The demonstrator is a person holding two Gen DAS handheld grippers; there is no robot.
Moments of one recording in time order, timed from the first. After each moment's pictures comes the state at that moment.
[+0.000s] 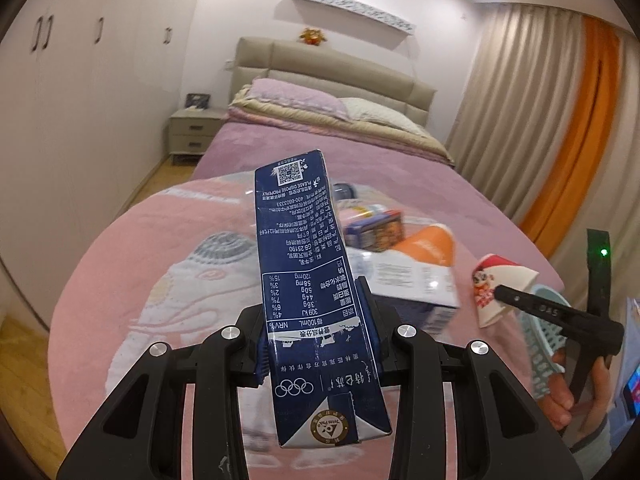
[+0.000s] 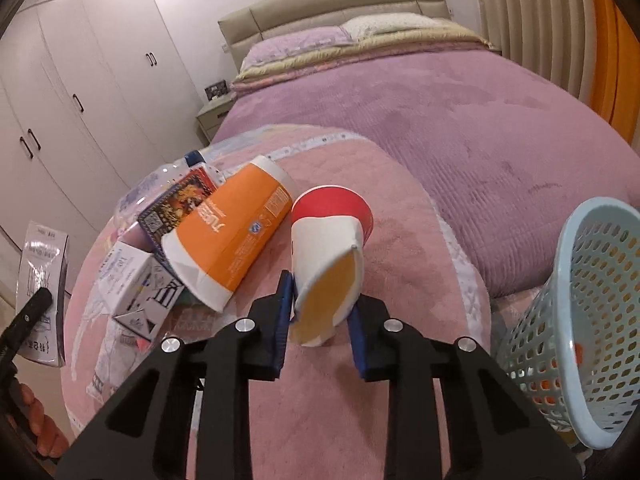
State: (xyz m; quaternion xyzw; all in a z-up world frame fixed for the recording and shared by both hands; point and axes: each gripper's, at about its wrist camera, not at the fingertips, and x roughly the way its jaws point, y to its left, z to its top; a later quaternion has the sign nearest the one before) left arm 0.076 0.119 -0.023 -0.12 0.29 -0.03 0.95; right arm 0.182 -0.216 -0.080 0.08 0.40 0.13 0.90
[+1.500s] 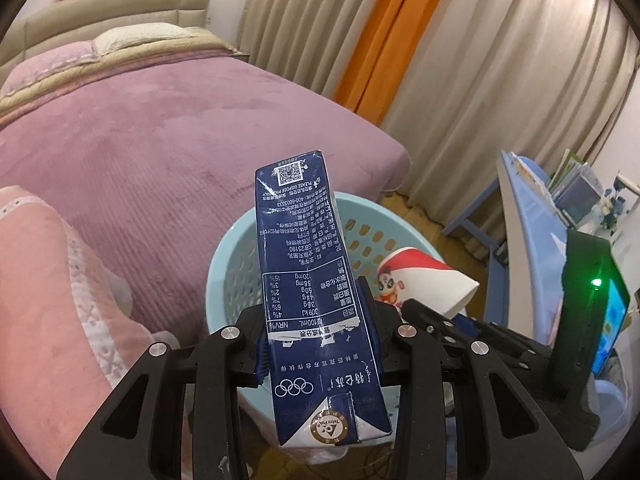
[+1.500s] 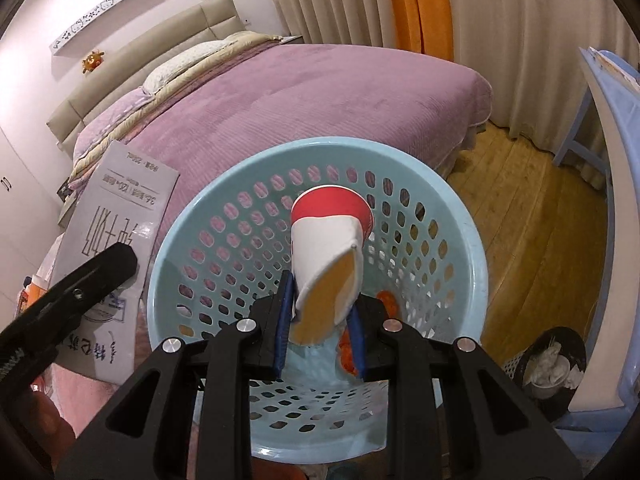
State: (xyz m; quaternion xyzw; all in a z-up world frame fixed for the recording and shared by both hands) left arm 0.178 -0.283 -0.072 0.00 0.41 -0.37 0.83; right arm 0.104 -0.499 -0.102 0.21 0.40 -0.16 0.88
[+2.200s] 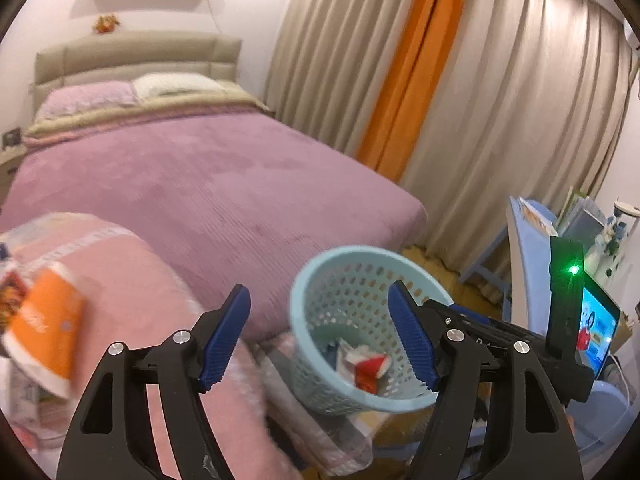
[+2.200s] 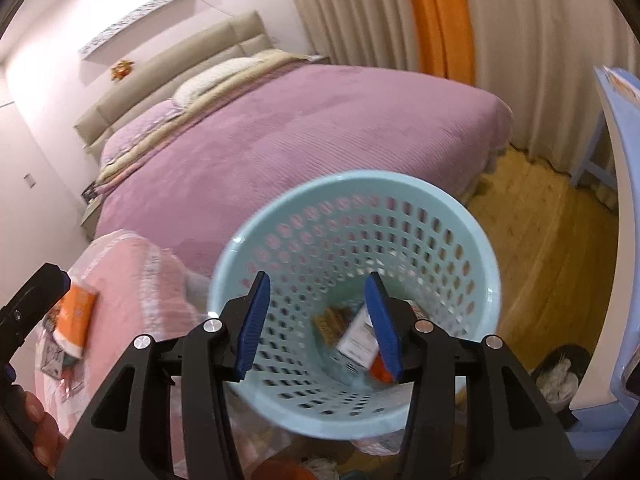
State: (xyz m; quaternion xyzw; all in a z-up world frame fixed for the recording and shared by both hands) left arm 0.144 -0.189 0.002 -0.03 0.31 -0.33 0.89; right arm 0.094 -0.458 -0.053 0.19 0.35 -0.12 0.91
